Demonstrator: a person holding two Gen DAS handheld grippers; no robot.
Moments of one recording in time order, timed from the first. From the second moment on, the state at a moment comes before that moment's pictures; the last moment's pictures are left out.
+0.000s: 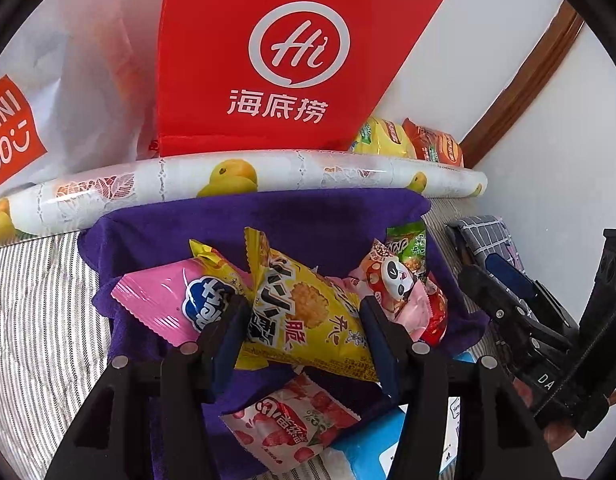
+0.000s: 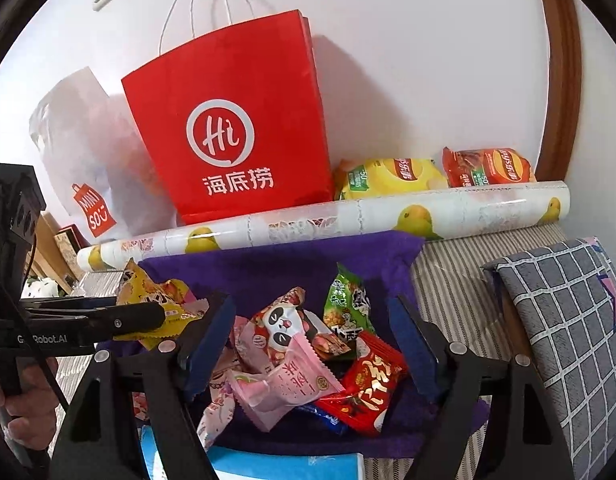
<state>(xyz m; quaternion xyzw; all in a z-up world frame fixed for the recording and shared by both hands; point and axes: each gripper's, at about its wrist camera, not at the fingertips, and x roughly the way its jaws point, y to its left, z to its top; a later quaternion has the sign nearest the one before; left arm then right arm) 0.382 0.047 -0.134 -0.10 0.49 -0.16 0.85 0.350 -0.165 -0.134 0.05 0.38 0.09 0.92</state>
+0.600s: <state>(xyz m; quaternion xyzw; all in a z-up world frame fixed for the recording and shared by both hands) 0.372 0.045 -0.113 -0.08 0.48 -0.16 0.86 0.335 -0.162 -0.125 0.04 0.38 0.09 0.92</state>
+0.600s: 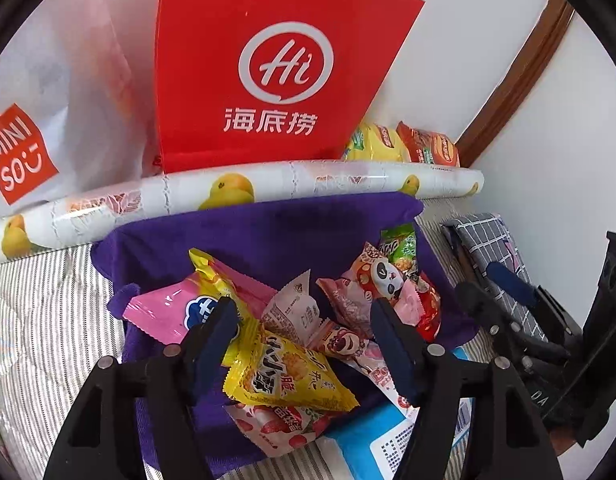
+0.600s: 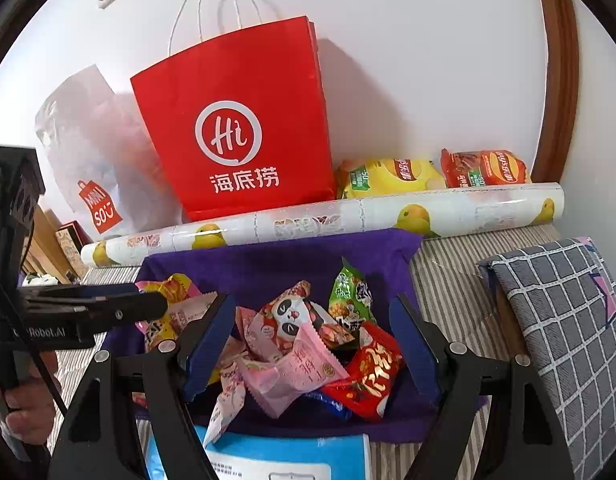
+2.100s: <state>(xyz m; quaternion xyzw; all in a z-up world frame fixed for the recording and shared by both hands) 0.114 0.013 0.008 -0.04 0.35 -0.10 0.93 0.108 -0.199 -0.007 0.04 0.37 0.01 0.93</state>
